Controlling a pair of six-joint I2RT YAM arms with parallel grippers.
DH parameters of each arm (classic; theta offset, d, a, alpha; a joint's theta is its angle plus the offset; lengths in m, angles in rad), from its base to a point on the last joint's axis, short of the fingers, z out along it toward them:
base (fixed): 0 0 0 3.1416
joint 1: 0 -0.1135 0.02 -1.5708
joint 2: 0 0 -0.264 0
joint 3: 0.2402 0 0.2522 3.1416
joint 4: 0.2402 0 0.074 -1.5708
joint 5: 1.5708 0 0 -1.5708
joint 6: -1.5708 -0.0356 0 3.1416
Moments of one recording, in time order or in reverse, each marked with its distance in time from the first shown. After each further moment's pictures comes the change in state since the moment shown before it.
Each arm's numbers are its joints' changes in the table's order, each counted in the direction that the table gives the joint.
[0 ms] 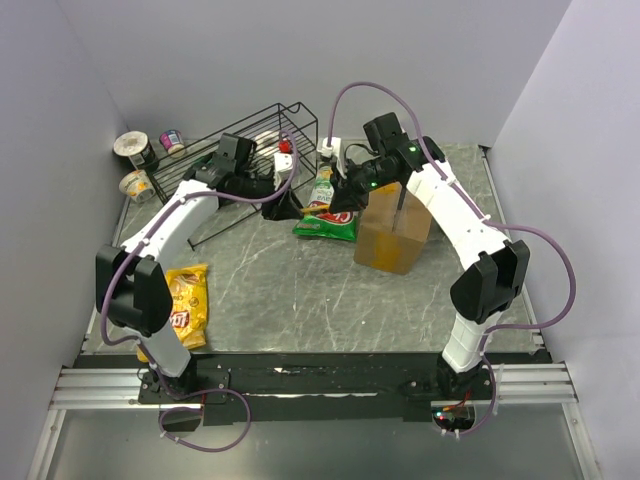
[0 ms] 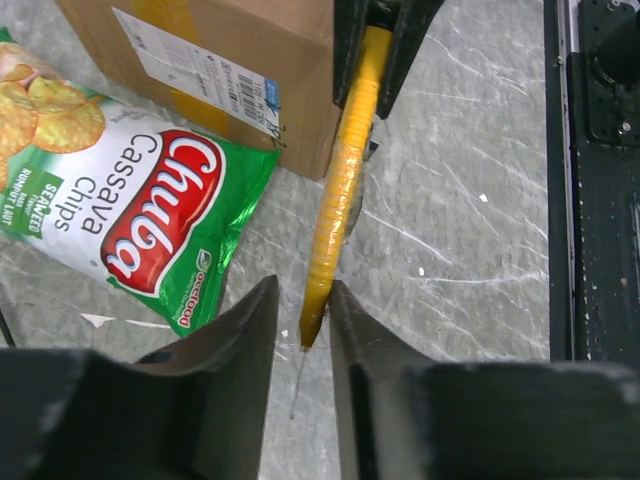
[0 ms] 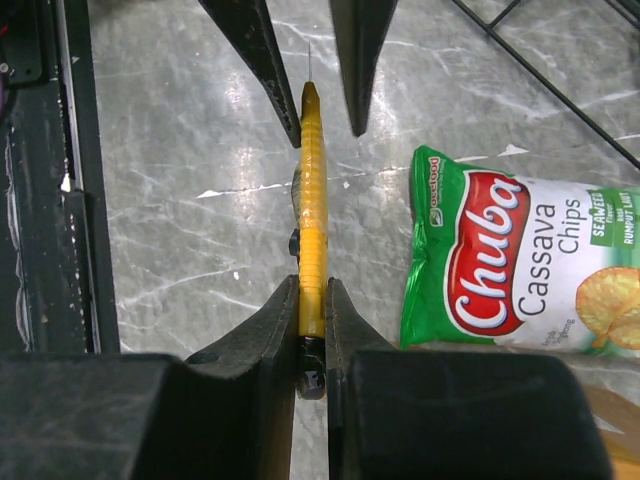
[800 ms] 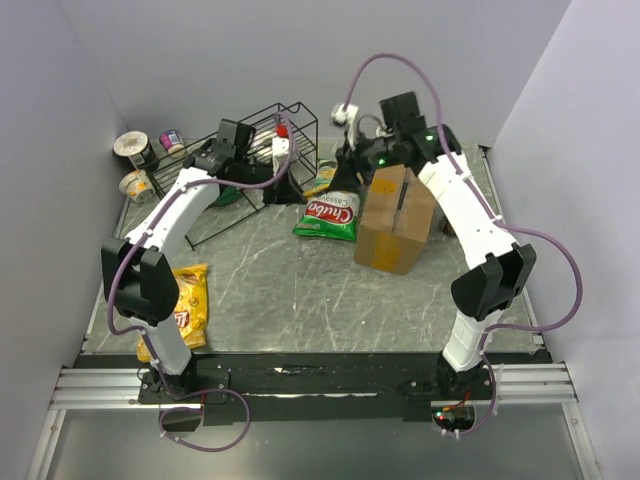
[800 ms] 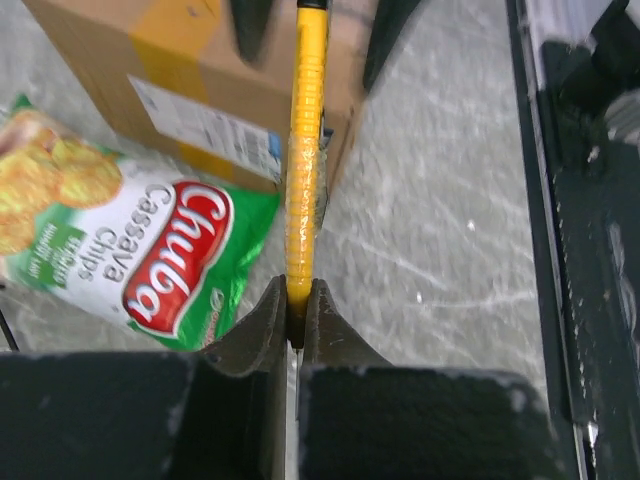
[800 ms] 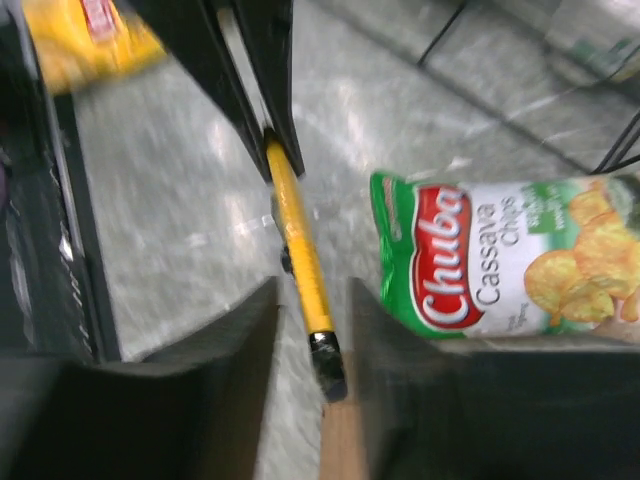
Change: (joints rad) left arm -0.017 -0.082 0.150 0.087 0.090 -0.035; right arm 0.045 -0.010 0.106 -0.063 0.012 -0.183
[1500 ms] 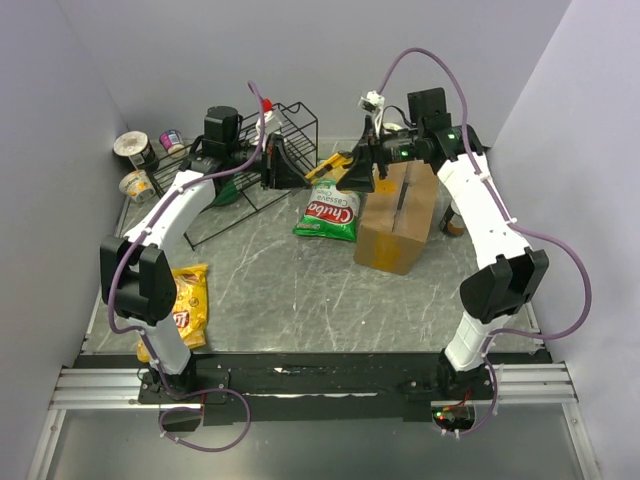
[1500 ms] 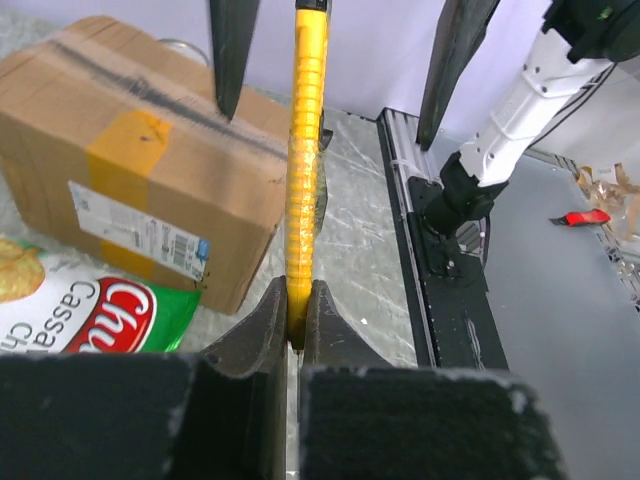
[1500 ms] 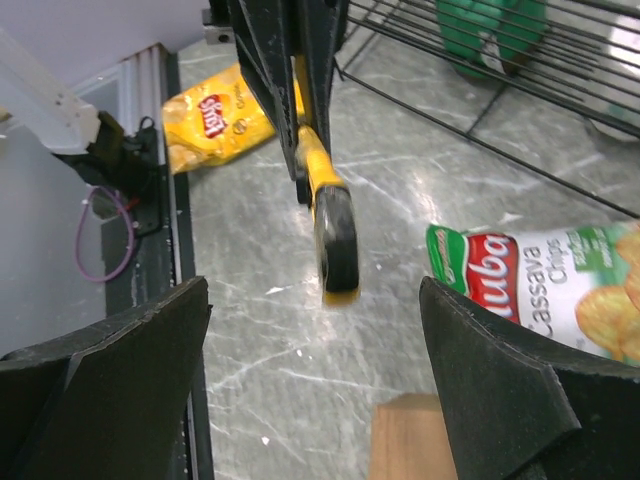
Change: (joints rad) left arm -0.046 0.005 -0.064 -0.541 0.286 0.661; right arm 0.132 0.050 -0.029 -0.088 -0.309 -0.175
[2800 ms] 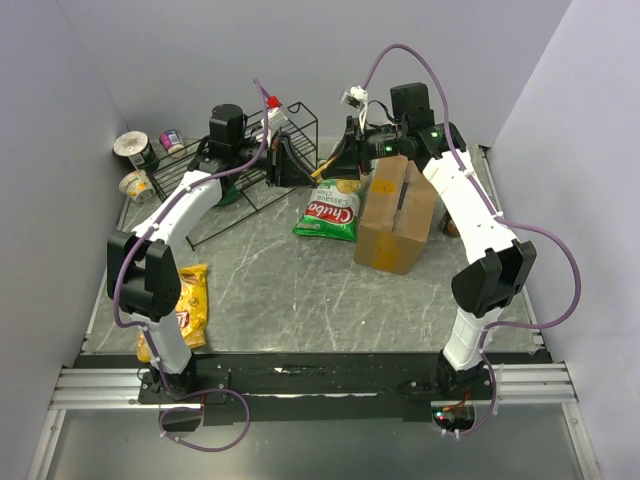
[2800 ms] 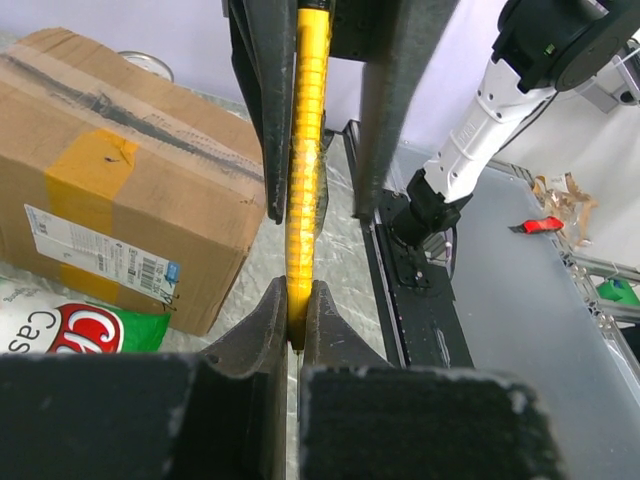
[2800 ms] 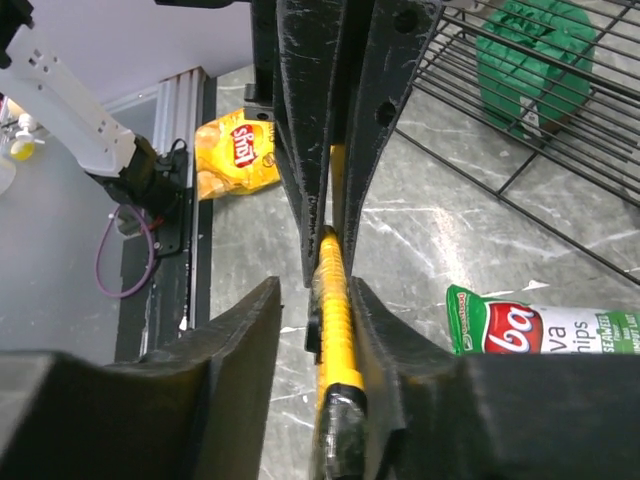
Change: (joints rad) left arm 0.028 -0.035 0.002 -0.197 0.048 0.219; right arm -0.076 -0.072 0.067 -0.112 -0.056 -0.084
